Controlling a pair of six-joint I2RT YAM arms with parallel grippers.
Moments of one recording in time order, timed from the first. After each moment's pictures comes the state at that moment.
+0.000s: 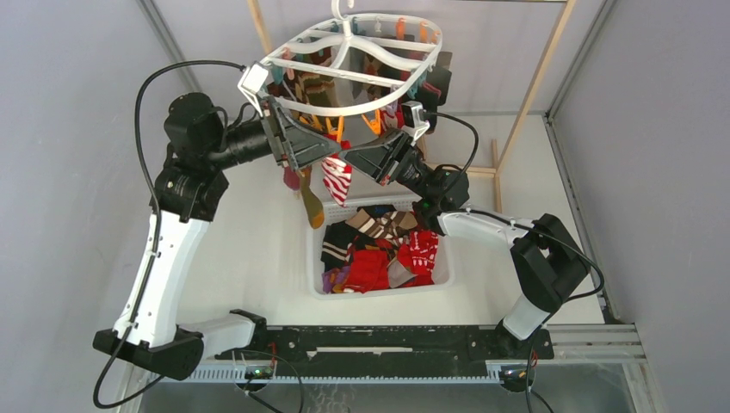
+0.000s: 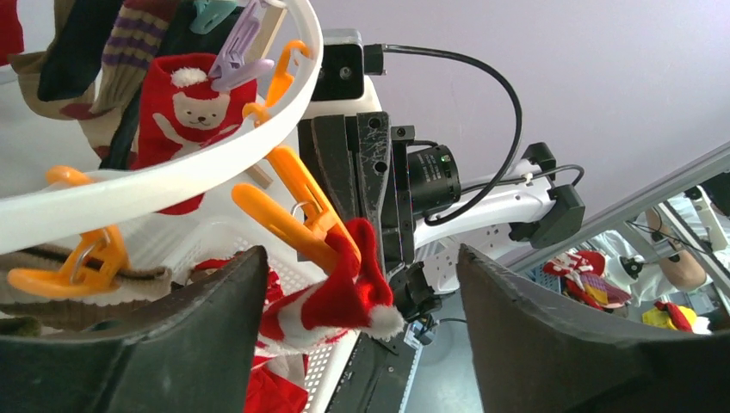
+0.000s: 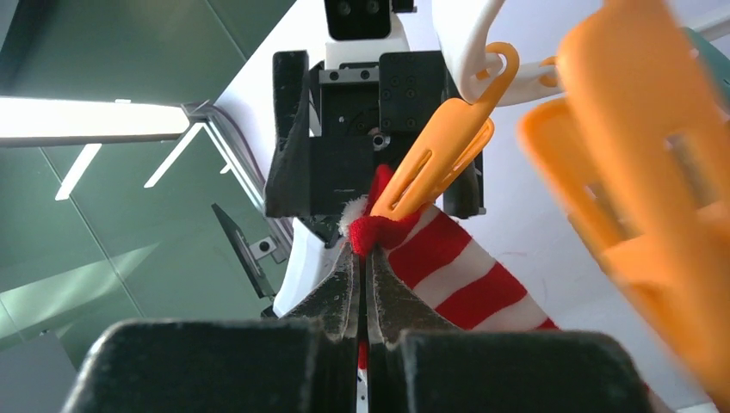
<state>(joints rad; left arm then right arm) -0.32 1.19 1.62 -0.44 0.85 -0.56 0.72 1.64 1.08 1.45 -0.49 1.37</state>
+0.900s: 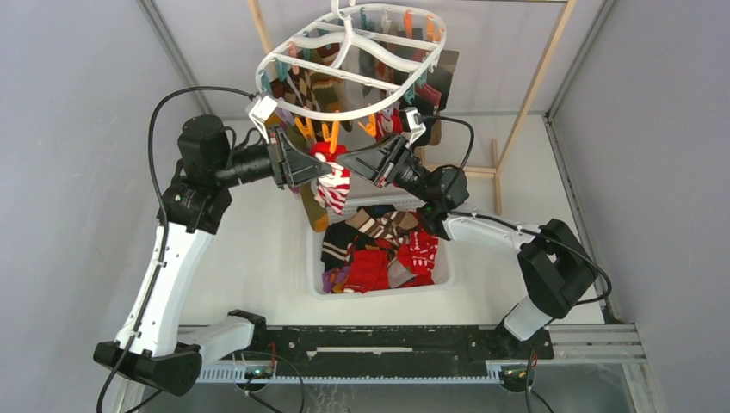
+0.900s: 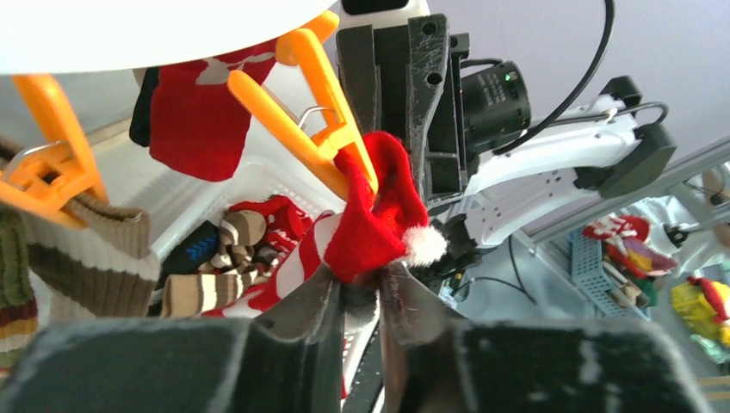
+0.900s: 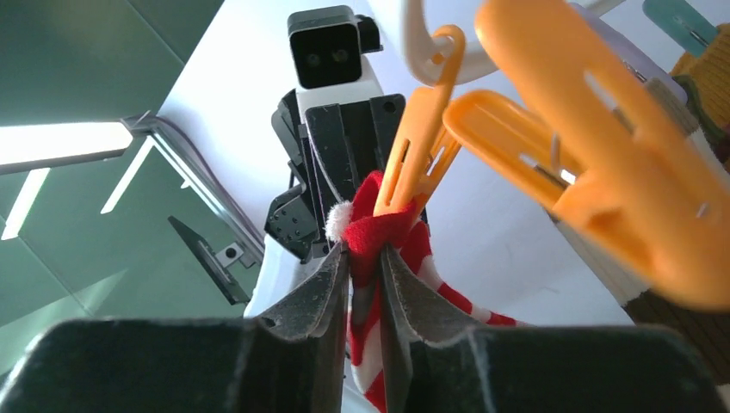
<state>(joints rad) -0.27 1.10 1.41 -0.49 0.88 -0.41 0.72 1.61 1.02 1.31 -0.47 1.34</state>
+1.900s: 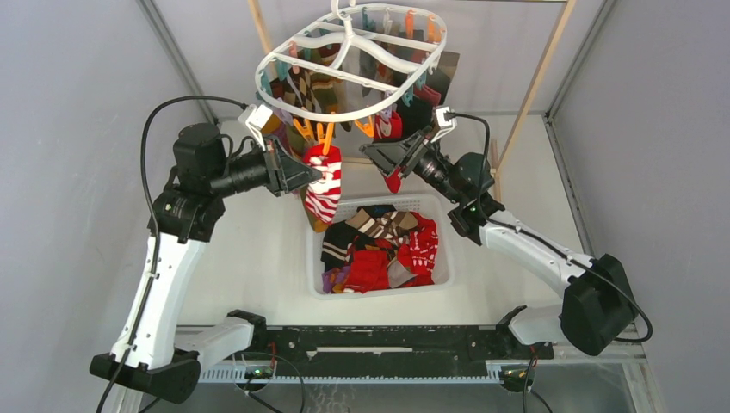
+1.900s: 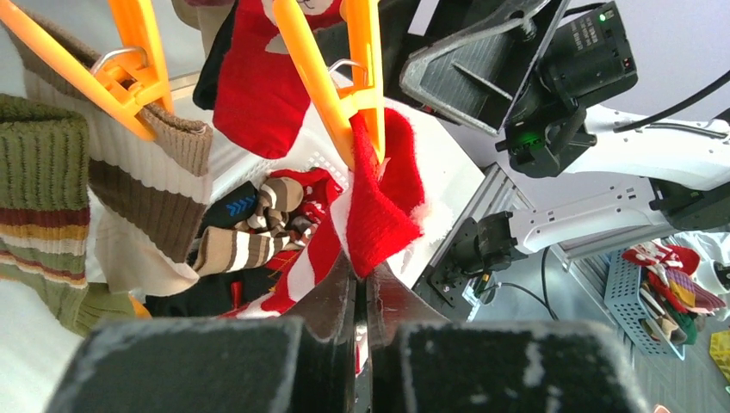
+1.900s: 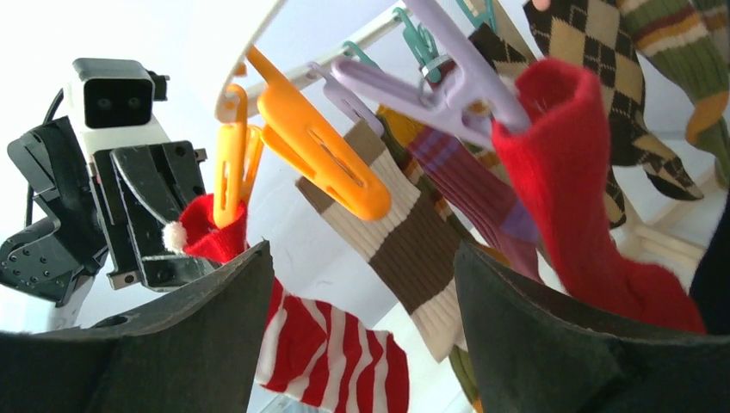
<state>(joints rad) -0.26 1.05 1.42 -0.65 0.75 -0.35 0.61 1.32 0.93 0.69 -0.30 0.85</state>
